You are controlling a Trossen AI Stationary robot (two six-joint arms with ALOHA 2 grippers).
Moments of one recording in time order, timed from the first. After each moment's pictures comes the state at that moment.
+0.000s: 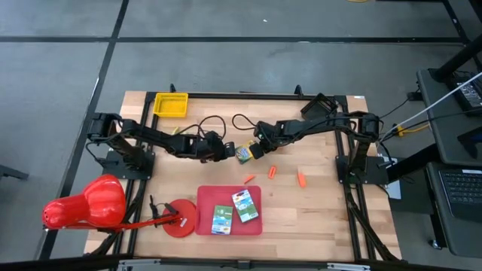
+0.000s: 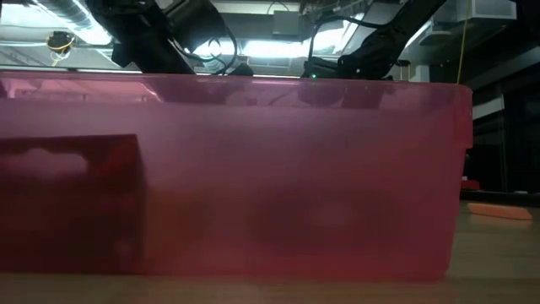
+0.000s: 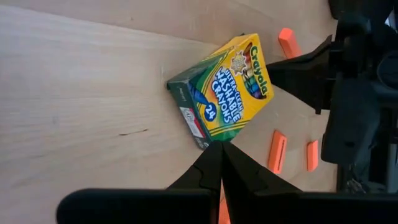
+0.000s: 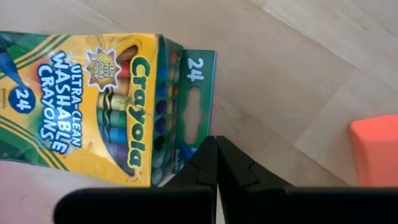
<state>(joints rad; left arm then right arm) 0.03 1.55 0.76 0.00 -0.23 -1.55 -0.21 1.86 1.06 -0.40 0.01 0.77</state>
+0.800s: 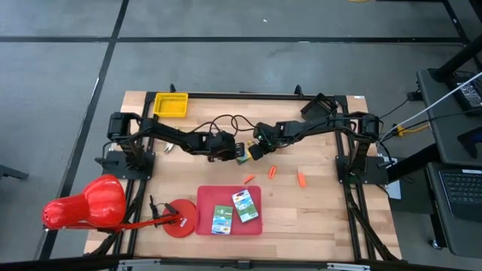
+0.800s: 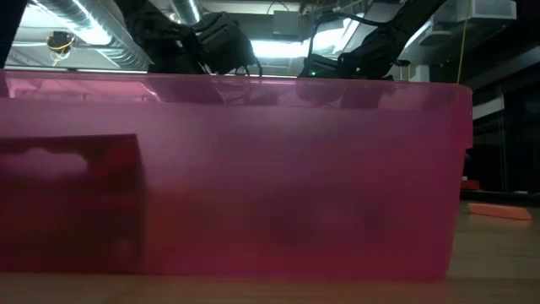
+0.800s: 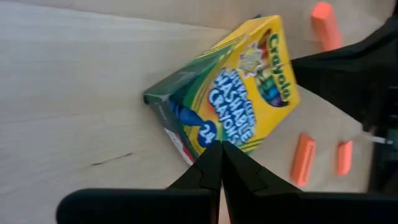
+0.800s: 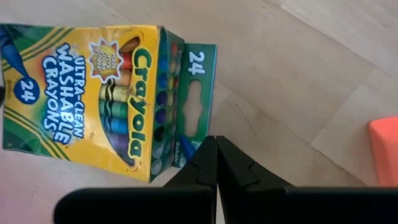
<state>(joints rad) 0.09 1.75 0.89 -0.01 -0.10 -1.48 -0.19 1.86 1.06 -0.38 0.01 0.78</state>
